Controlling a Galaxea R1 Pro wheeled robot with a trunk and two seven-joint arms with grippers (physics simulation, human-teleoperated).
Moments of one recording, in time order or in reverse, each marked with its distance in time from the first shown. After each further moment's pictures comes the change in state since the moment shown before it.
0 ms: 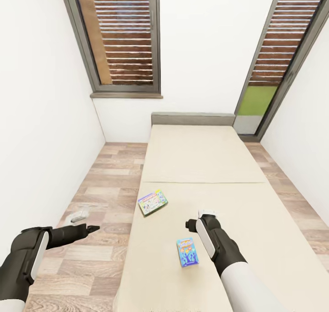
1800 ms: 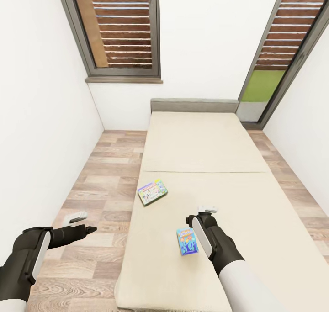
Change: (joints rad) left arm 0.000 -0.007 -0.007 -0.002 0.003 -0.002 0.111; right arm -0.009 0.000 0.077 -0.026 -0.018 -0.031 -0.115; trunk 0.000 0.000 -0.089
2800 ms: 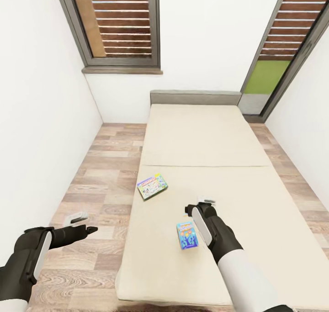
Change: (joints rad) left arm 0.000 -0.008 -0.001 0.001 0.000 0.000 0.001; right arm -0.063 0.000 0.002 -0.010 -0.032 -0.013 0.004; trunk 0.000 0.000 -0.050
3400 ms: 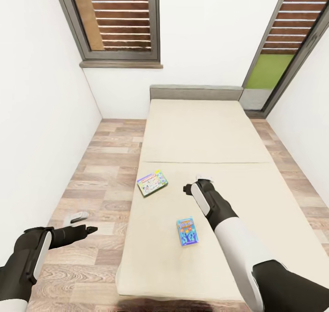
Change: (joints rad) left arm 0.000 0.001 0.001 0.000 -0.001 0.000 -0.001; right arm -0.226 0.000 -0.006 0.161 -0.071 -0.008 0.001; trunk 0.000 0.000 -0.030
